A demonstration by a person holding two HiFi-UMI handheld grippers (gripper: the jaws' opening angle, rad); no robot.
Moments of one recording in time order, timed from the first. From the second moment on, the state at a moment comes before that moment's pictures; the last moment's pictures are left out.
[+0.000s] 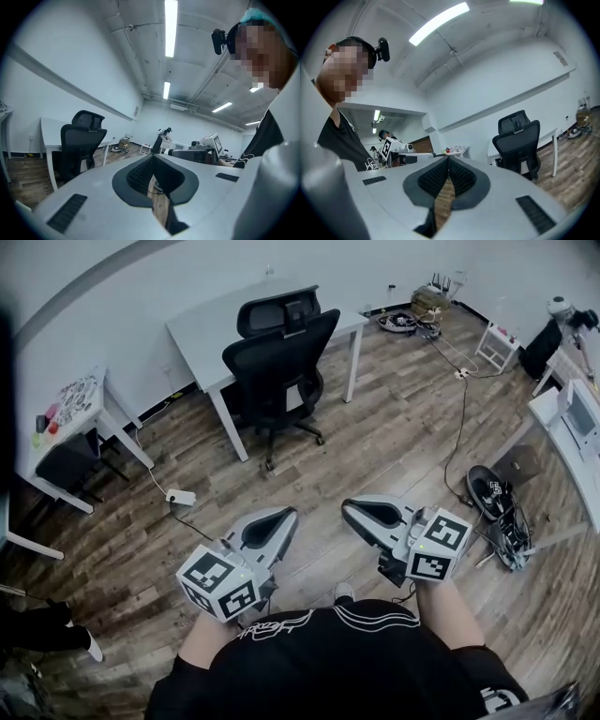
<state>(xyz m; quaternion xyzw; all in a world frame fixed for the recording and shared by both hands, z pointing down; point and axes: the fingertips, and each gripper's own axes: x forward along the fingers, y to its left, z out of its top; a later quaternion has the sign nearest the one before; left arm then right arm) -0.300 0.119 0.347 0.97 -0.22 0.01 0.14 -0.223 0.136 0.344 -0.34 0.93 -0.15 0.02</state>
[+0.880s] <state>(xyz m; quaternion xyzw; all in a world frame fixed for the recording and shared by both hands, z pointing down) -0.133 0.044 0.340 0.97 -0.21 0.00 0.12 -0.041 0.068 0.341 -0.38 0.92 -0.09 0.01</state>
